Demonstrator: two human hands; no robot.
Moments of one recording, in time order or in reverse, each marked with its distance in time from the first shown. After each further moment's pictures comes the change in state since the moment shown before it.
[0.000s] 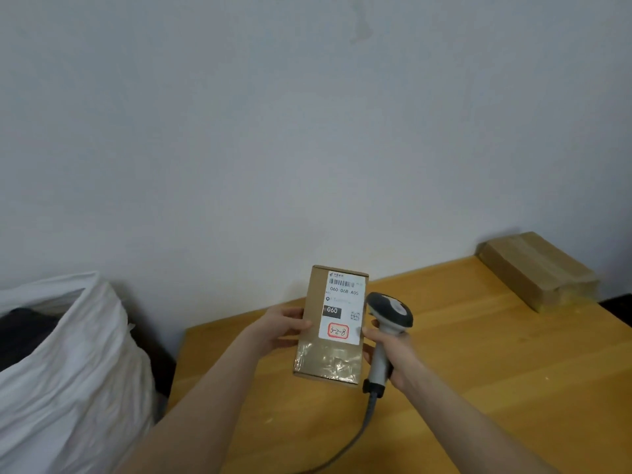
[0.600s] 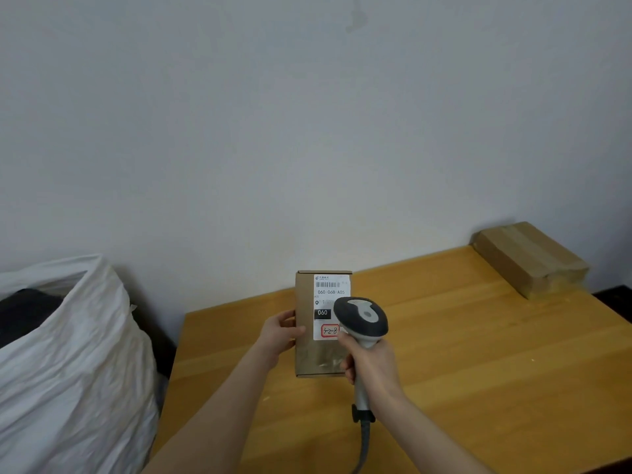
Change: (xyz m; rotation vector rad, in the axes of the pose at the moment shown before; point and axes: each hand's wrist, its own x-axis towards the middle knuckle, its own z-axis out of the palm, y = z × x) left_hand -0.008 -0.057 0.031 -0.113 0.258 0.060; right_hand -0.065 0.035 0.009 -0.320 0.004 -0.202
